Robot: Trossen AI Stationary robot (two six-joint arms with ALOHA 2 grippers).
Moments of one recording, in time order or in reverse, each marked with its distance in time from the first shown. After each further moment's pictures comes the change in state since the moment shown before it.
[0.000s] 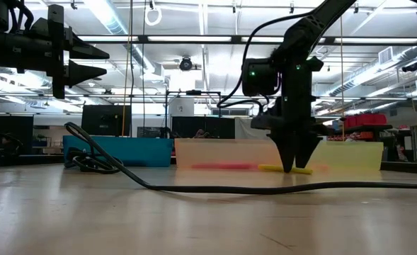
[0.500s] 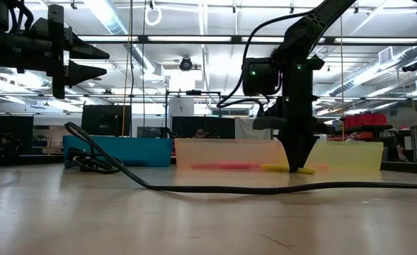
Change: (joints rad) left arm 0.000 0.000 0.000 0.000 0.000 0.000; right arm 0.009 0.003 0.000 -0.010 0.038 -0.030
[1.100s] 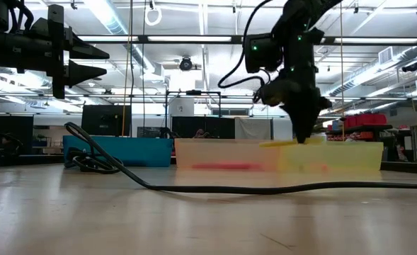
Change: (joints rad) left arm 0.000 0.000 0.000 0.000 0.000 0.000; right arm 0.002 -0.097 0.131 -0.275 -0.067 -0.186
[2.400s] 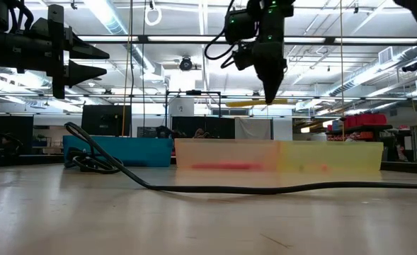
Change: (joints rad) left arm 0.000 0.000 0.000 0.000 0.000 0.000; right arm -0.113 0.134 0.532 -0.349 0.034 -0.624
